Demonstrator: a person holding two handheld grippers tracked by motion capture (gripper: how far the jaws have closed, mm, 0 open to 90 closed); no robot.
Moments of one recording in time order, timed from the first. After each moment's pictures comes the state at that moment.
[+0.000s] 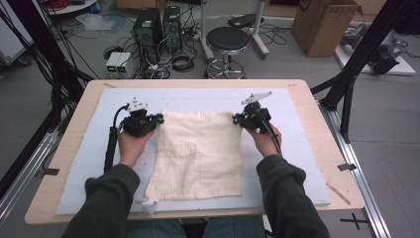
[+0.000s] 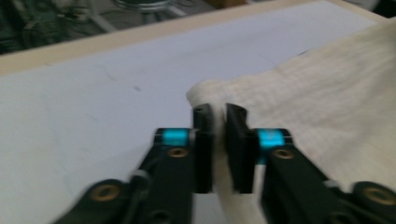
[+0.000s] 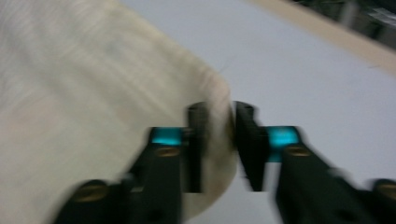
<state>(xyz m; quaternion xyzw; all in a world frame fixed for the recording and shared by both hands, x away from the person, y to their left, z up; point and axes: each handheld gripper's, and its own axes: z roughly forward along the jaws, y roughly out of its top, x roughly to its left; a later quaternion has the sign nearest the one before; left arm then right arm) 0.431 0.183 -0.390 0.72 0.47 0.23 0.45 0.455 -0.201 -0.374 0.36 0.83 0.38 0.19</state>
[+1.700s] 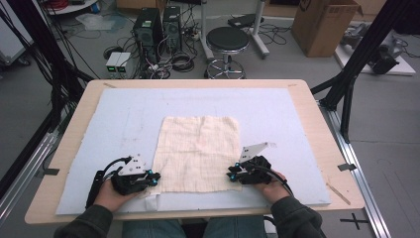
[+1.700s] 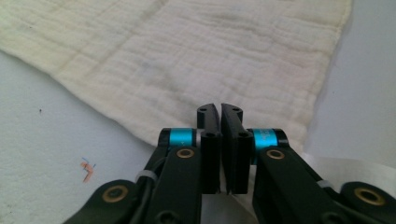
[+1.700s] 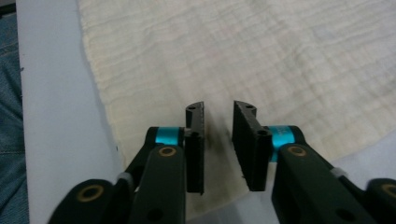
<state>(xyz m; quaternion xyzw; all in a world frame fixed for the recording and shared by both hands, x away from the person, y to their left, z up) 0.275 0.202 -0.443 0.88 0.23 0.13 0.41 0.321 -0.198 -0.438 0.19 0.91 0.37 0.04</state>
